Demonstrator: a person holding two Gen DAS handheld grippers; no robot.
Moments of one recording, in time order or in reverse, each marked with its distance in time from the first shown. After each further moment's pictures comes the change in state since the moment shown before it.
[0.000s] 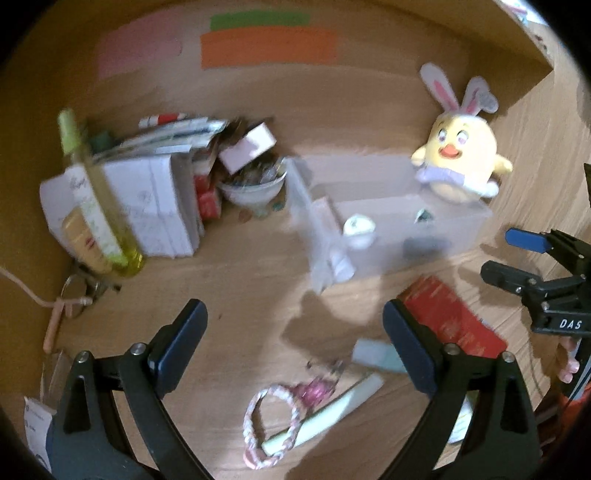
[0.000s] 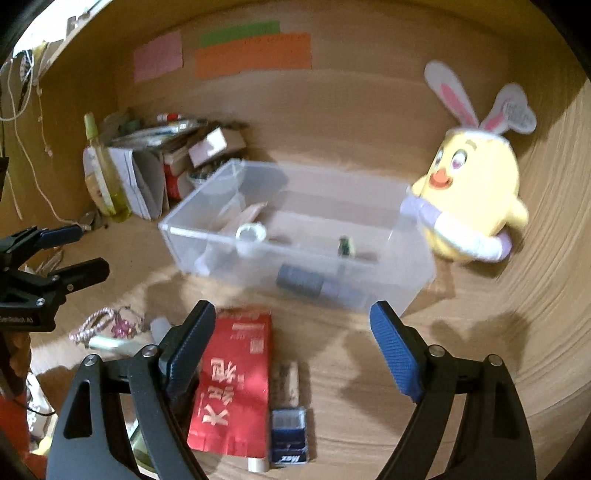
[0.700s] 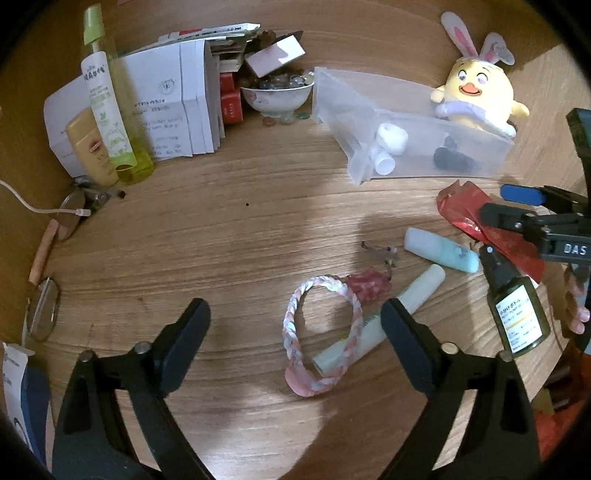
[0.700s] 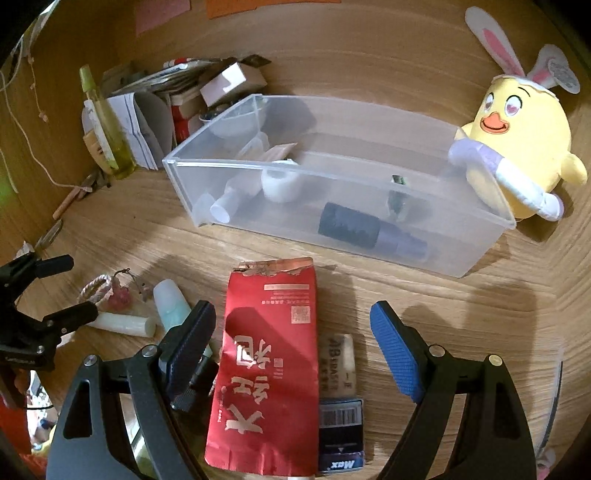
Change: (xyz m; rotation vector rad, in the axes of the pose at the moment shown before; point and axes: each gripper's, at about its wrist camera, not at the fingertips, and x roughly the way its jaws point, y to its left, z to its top) left arm 0.014 0.030 -0.067 -0.018 0.166 -0.019; right arm 0.047 0.022 -0.017 0.001 0.157 0.061
